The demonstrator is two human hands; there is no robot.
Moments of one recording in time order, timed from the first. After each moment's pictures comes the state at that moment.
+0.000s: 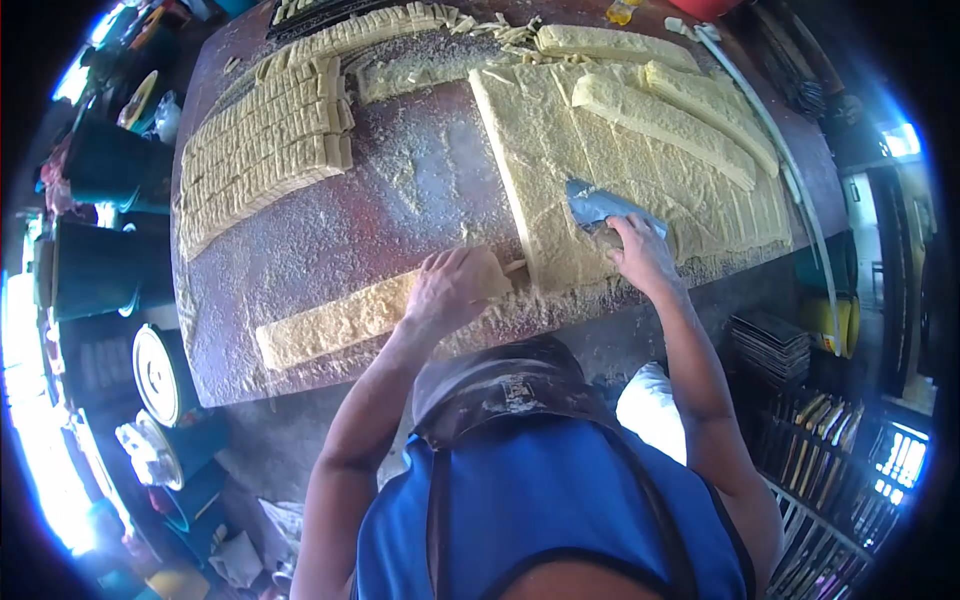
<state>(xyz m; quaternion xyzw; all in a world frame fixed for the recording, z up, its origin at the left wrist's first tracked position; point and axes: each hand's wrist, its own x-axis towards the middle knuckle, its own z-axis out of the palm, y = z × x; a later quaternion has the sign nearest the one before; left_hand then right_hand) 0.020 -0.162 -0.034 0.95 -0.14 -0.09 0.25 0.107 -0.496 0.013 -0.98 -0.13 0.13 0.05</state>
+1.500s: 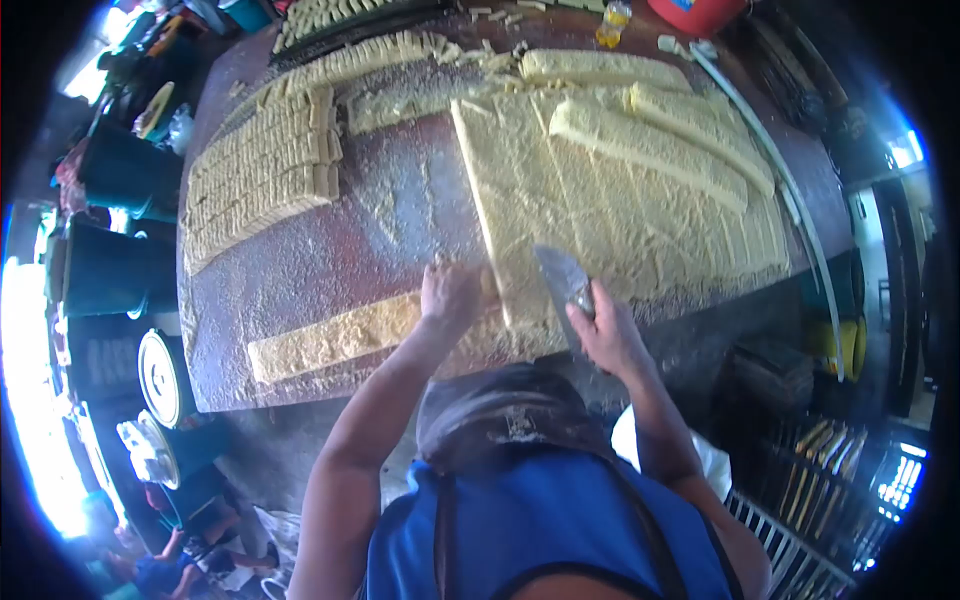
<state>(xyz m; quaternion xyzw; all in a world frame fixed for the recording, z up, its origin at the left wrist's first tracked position) 0.068 -0.232 -0.020 0.98 -0.04 -0.15 0.13 0.048 -0.487 0.040 -0.89 -0.09 0.14 0.42</state>
